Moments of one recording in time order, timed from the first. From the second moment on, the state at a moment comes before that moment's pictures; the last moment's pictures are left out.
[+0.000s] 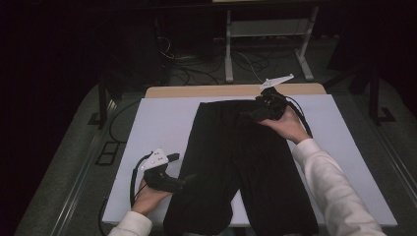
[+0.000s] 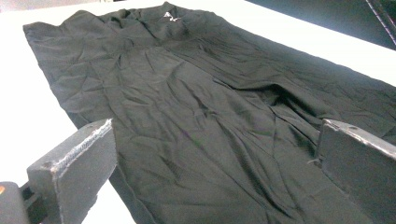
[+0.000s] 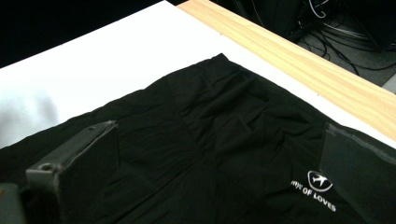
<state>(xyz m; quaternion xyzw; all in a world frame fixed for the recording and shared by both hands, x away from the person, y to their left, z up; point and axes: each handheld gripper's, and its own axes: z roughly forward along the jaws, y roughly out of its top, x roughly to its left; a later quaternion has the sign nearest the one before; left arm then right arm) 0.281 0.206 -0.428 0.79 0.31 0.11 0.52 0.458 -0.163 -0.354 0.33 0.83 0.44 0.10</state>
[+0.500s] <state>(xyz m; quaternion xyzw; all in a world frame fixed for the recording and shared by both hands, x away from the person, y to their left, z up) 0.282 0.207 -0.428 0.79 0.31 0.11 0.53 0.475 -0.142 -0.359 0.32 0.83 0.44 0.10</state>
